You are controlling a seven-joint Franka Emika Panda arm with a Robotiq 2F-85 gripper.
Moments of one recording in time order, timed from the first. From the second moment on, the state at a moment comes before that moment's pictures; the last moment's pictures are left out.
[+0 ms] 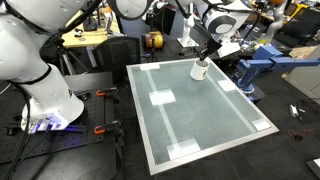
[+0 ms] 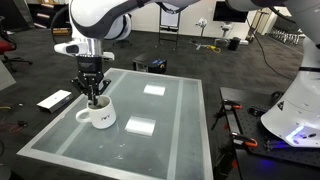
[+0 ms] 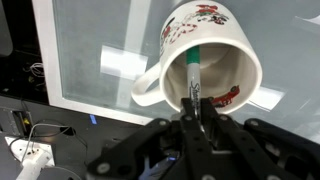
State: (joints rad) arm -0.02 0.90 0.18 -1.16 0.20 2.07 -1.86
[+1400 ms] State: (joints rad) arm -0.07 0.38 0.15 -1.78 0.22 2.26 -1.64
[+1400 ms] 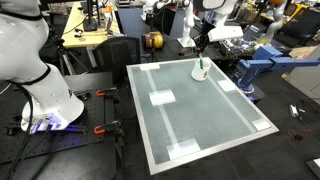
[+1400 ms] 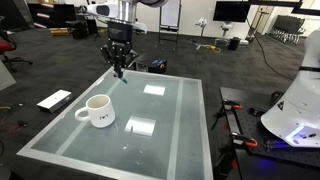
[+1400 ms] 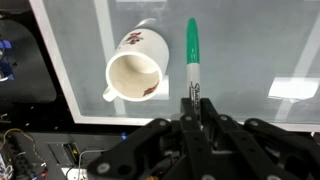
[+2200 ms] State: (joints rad) arm -0.07 0.35 0.08 -2.02 0.21 2.27 -1.27
